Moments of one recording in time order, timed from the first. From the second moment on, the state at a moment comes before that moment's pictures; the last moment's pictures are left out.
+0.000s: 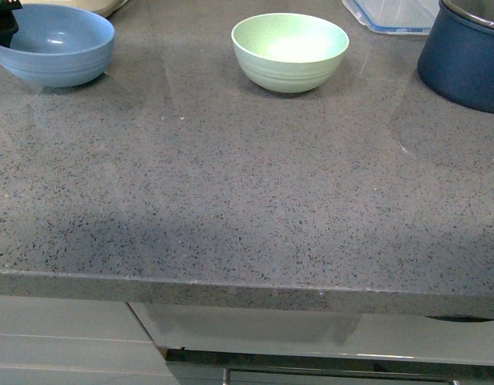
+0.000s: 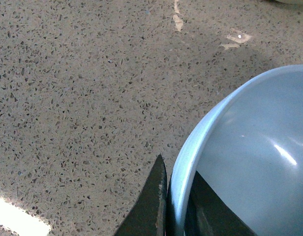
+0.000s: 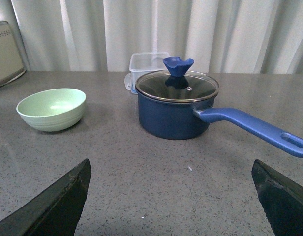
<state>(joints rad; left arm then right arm) 0.04 2.02 1.46 -0.24 -0.27 -0.39 0.00 0.00 0.01 0.00 0.00 0.00</state>
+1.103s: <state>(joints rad) -0.19 2.09 1.61 -0.29 -0.23 -0.43 0.00 0.00 0.01 0.00 0.00 0.00</state>
